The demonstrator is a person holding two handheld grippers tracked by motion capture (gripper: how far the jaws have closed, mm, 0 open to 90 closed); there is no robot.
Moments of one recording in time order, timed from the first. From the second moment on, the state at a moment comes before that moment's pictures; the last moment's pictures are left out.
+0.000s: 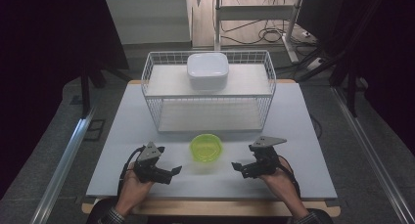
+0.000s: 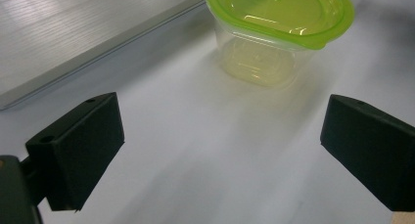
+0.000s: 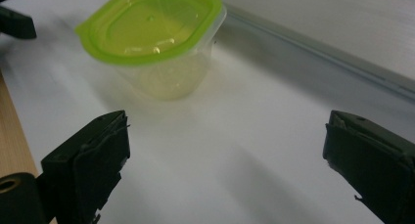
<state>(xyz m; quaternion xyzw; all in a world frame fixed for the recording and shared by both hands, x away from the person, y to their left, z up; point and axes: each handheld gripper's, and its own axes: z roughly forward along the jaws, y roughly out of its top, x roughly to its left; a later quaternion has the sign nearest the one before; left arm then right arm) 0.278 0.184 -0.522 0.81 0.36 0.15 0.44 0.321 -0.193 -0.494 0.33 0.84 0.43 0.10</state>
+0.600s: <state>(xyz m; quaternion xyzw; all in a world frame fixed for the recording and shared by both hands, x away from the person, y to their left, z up) 0.280 0.181 -0.526 0.82 0.36 0.15 0.43 0.360 -0.176 -0.476 0.37 0.82 0.43 0.06</state>
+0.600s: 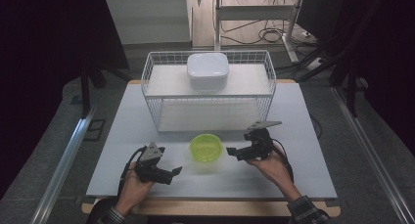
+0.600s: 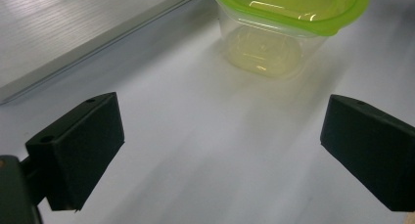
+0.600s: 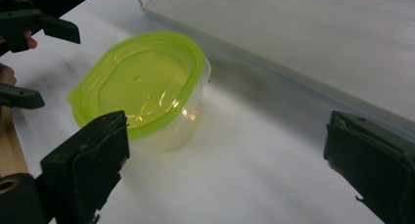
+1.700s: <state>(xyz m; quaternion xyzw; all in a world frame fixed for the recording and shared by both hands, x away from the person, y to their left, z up) 0.279 0.176 -0.529 0.83 0.34 0.15 0.41 0.410 -0.140 -0.492 0.40 0.81 0.41 -0.10</state>
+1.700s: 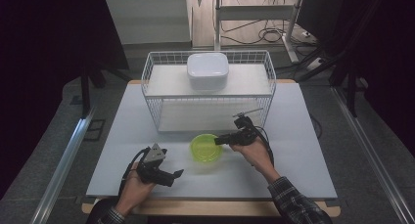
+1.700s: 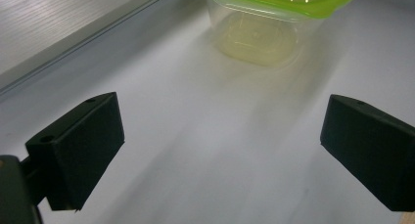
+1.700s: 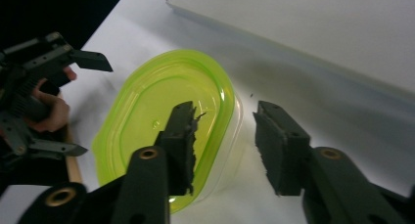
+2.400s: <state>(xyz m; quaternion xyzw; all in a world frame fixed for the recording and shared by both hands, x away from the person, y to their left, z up) 0.279 0.176 -0.529 0.83 0.34 0.15 0.41 0.406 -0.148 -0.489 0.42 0.78 0.43 -0.18</state>
